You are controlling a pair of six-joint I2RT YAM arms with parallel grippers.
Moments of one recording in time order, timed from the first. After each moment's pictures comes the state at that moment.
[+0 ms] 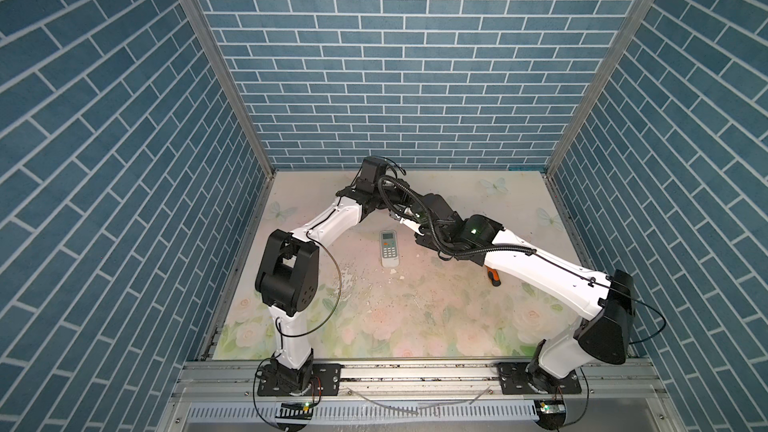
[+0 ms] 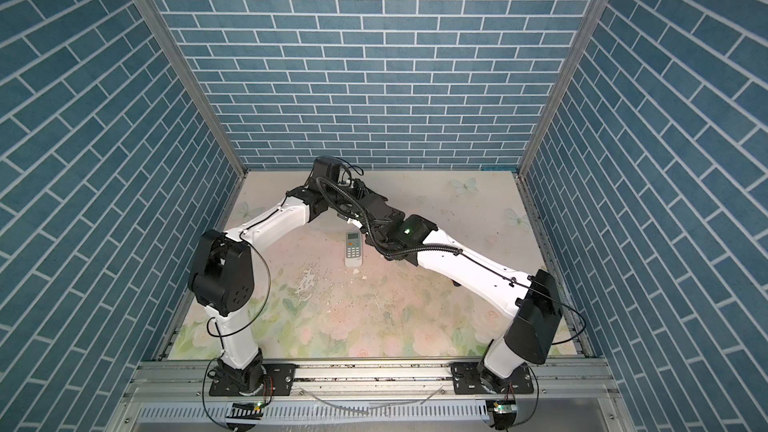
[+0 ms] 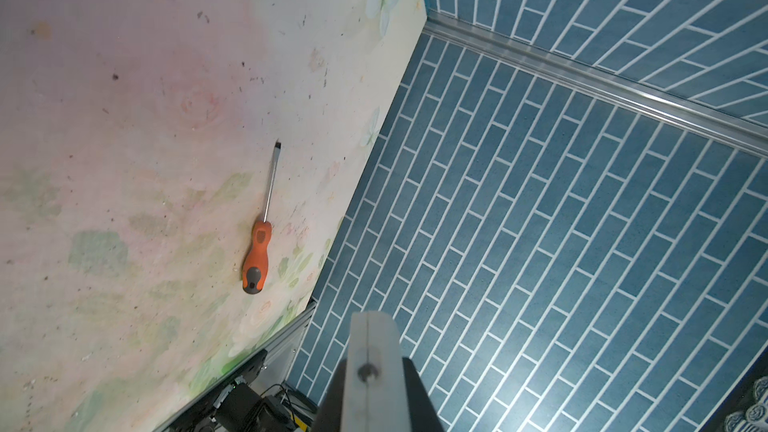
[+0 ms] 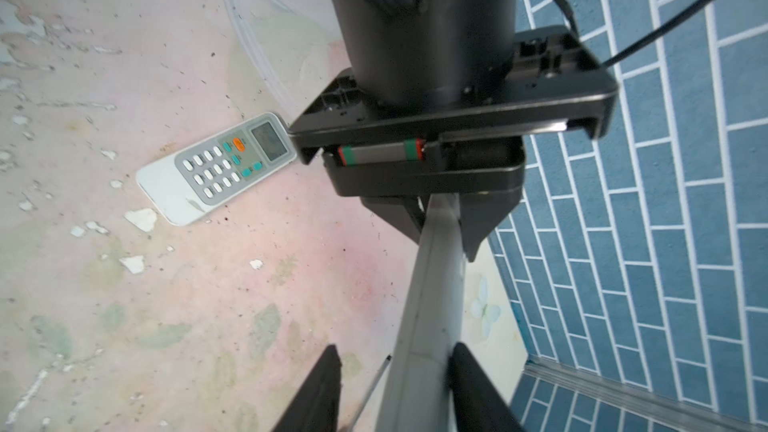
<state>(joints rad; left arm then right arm) -0.44 1.89 1.52 -0.17 0.83 -1.47 1.01 1.58 1.49 -0.71 0.50 -0.52</state>
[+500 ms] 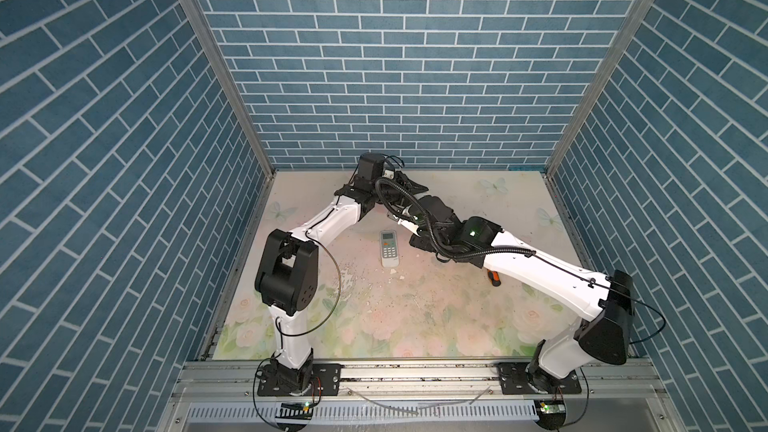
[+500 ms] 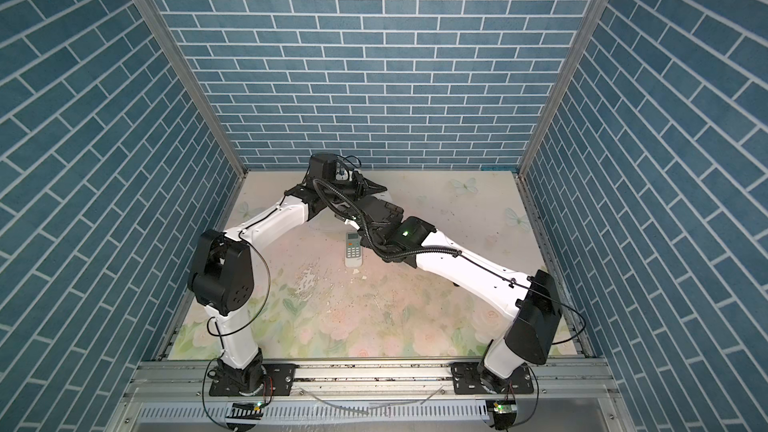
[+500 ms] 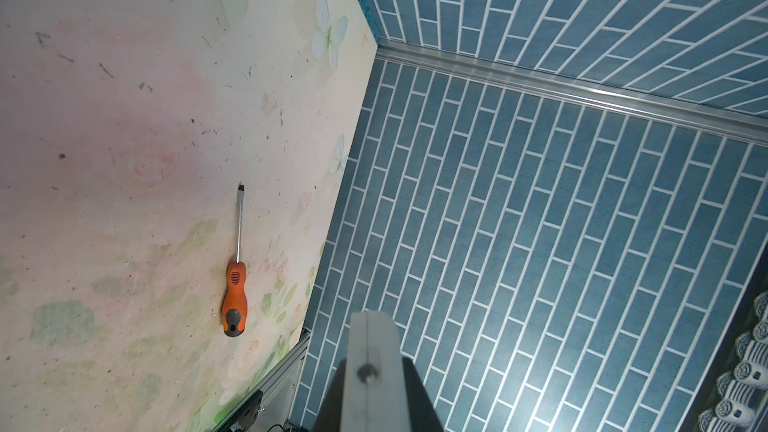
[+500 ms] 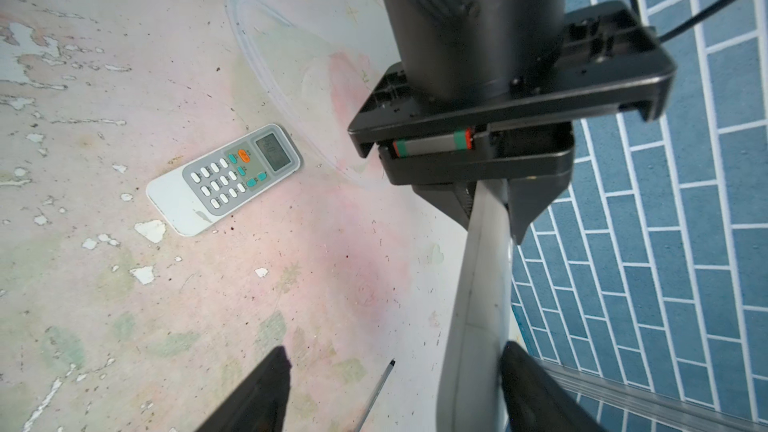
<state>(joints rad) -0.42 1.90 1.52 -0.04 0.79 -1.45 1.02 1.57 1.49 -0.70 0.52 -0.49</state>
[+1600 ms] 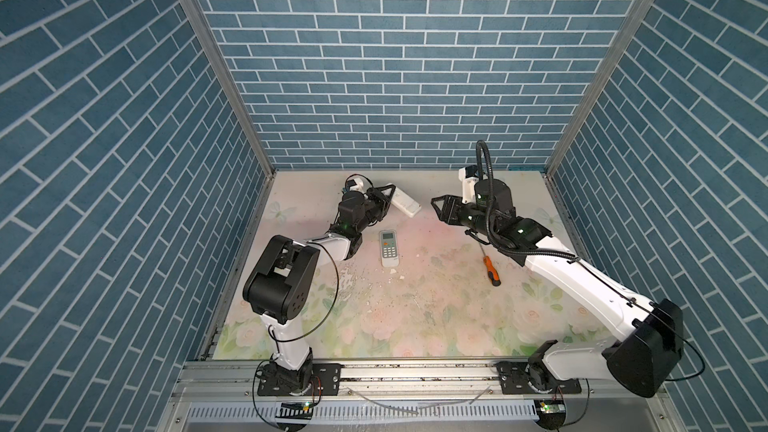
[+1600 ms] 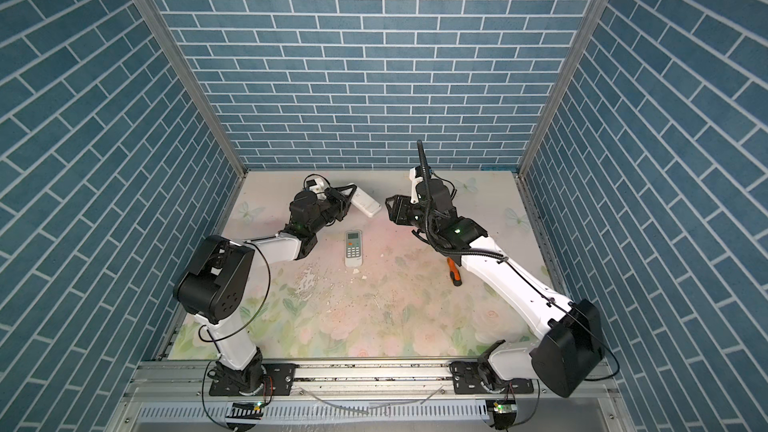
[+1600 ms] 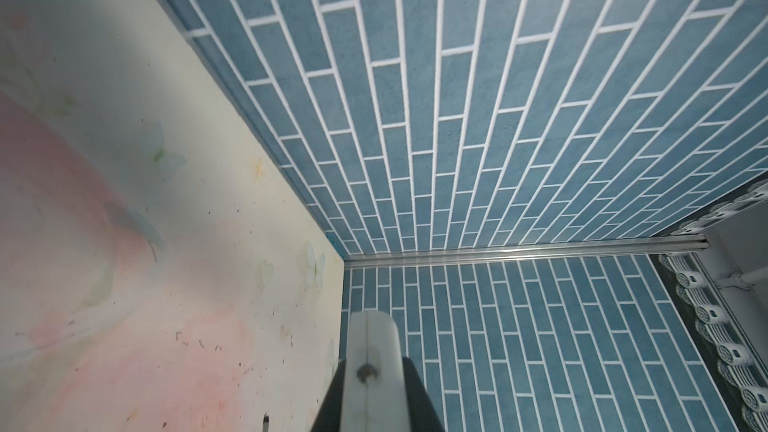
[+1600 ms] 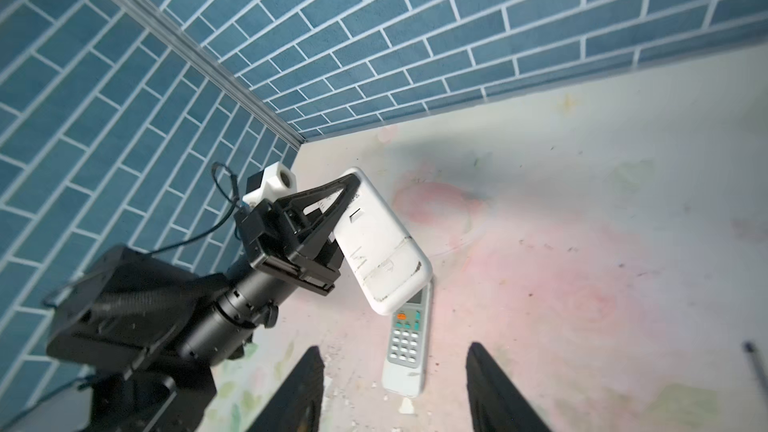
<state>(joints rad) -0.40 1.81 0.94 0.85 0.20 -1.42 0.66 1.37 1.16 -0.19 -0.09 0.70</state>
